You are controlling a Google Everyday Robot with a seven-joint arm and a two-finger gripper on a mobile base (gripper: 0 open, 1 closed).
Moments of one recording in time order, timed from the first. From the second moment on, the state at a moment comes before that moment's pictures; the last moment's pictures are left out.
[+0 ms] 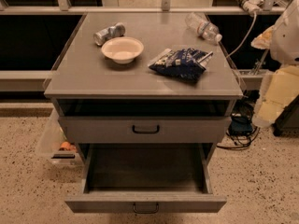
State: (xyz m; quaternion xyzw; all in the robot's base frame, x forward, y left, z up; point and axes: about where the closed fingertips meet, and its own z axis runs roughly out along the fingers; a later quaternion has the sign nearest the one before) arm 0.438 -0.217 0.977 -0.60 0.78 -0.03 0.16
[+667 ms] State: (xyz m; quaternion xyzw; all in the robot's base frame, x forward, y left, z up) arm 0.474 -0.205 0.976 -0.61 0.77 -0.02 0.19
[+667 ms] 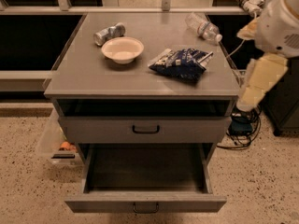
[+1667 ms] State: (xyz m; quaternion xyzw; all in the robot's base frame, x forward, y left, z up) arm 0.592 -0.155 0.943 -0.61 0.74 0.04 0.29
